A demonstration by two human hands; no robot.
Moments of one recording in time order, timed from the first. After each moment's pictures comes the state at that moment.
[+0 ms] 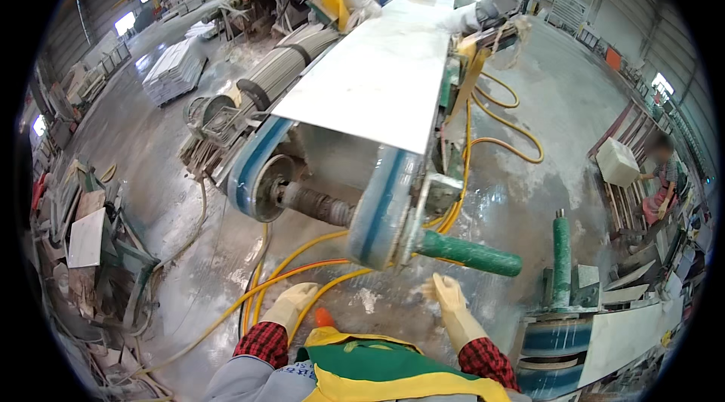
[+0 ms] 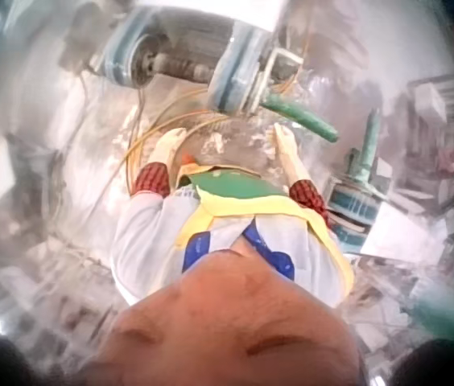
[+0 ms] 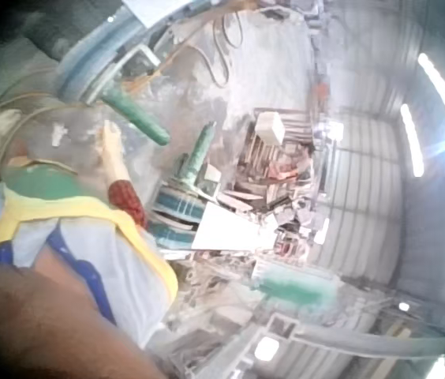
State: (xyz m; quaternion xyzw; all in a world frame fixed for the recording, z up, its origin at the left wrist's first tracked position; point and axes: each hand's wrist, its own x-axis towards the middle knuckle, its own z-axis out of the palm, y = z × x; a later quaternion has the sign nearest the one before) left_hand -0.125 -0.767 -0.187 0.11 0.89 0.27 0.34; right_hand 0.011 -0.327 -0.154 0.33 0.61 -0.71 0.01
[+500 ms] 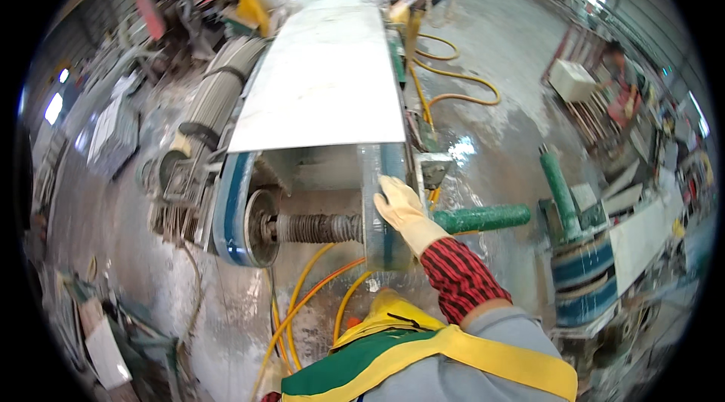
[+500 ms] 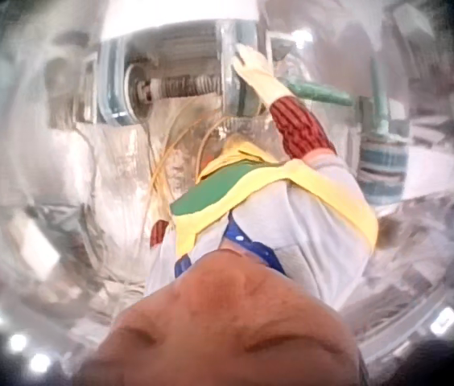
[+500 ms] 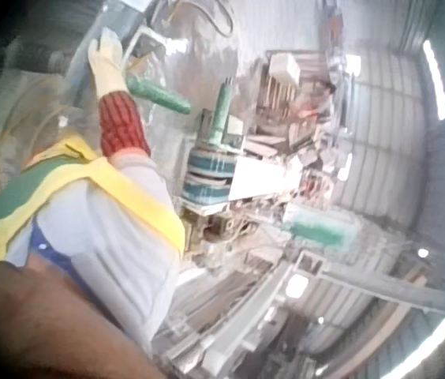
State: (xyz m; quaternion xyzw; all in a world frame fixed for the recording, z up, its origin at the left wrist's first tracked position) left_hand -0.192 -0.939 -0.185 -0.10 0.89 0.39 0.22; right_hand -0.251 -0.410 -0.056 0.15 0.95 -0.24 -0.15
